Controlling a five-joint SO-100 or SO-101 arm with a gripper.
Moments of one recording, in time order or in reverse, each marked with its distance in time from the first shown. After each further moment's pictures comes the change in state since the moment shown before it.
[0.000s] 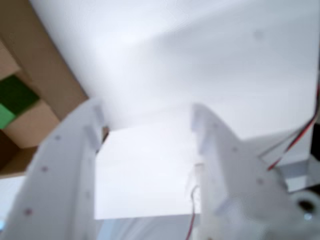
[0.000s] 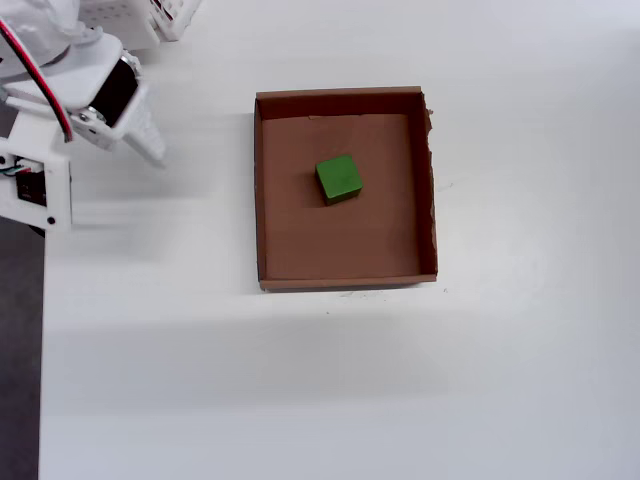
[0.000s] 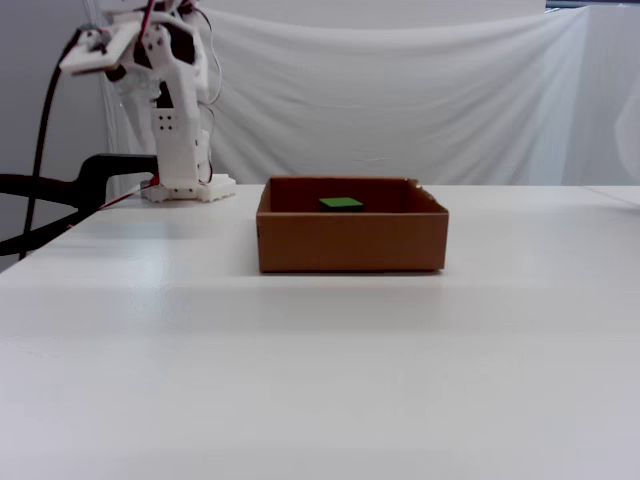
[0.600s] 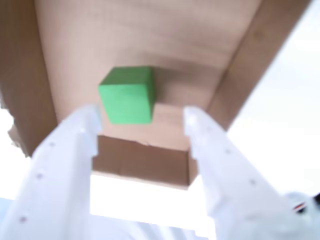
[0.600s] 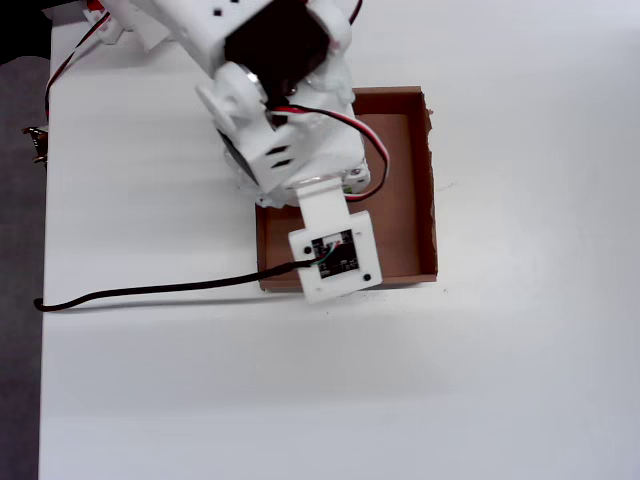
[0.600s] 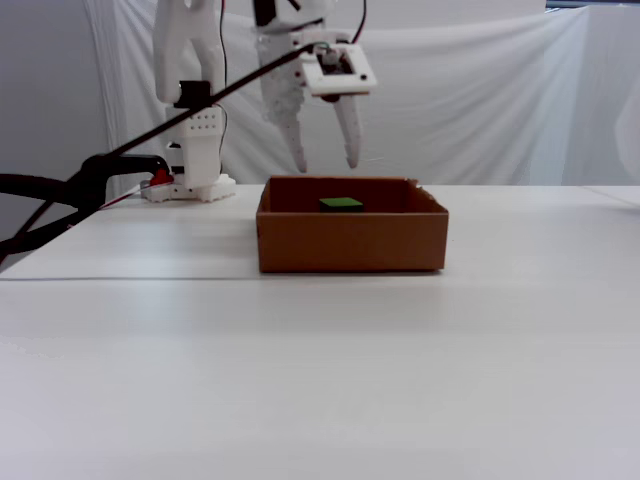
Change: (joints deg) arm -33.4 -49.7 -45.8 -4.1 -0.2
